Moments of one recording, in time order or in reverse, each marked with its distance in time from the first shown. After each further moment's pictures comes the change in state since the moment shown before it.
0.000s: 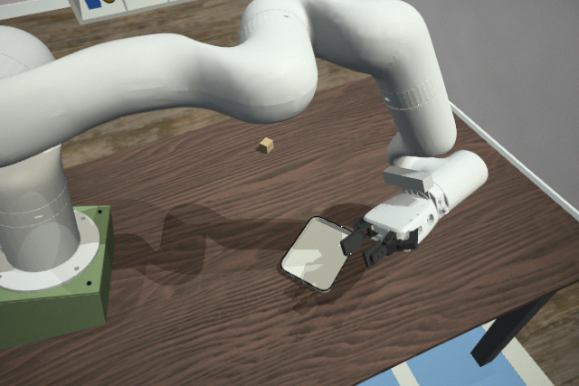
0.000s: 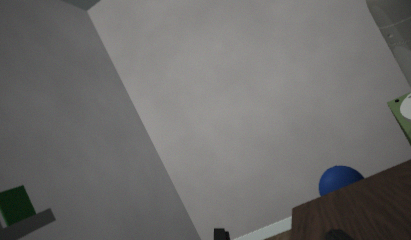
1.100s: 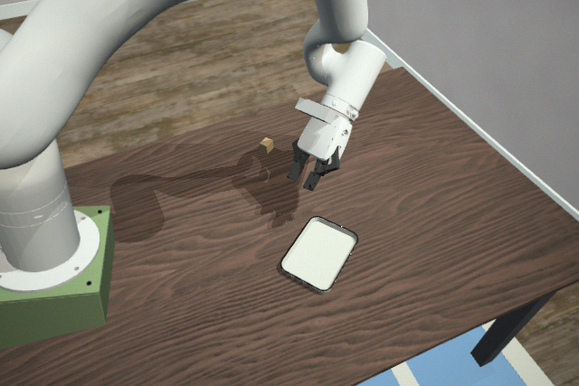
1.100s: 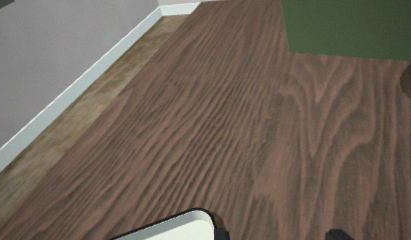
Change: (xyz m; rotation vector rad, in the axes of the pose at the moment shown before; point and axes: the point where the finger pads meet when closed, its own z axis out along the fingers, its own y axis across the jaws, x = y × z) arm 0.056 0.240 -0.073 -0.083 -0.766 -0.278
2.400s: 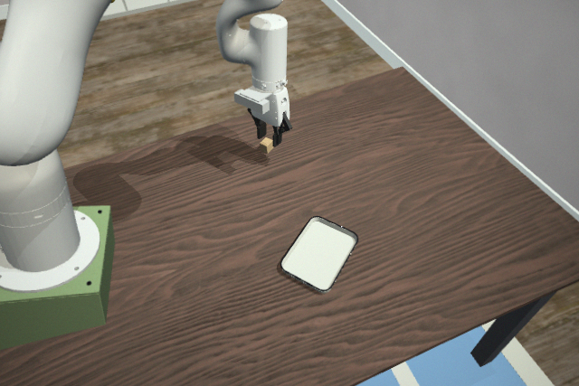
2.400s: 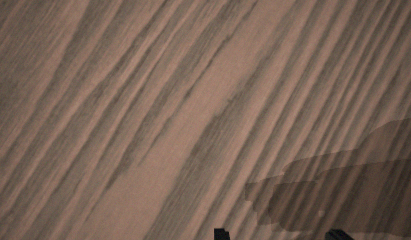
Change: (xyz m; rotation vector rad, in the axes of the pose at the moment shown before) arm -0.065 0.230 -0.044 -0.080 -0.749 -0.267
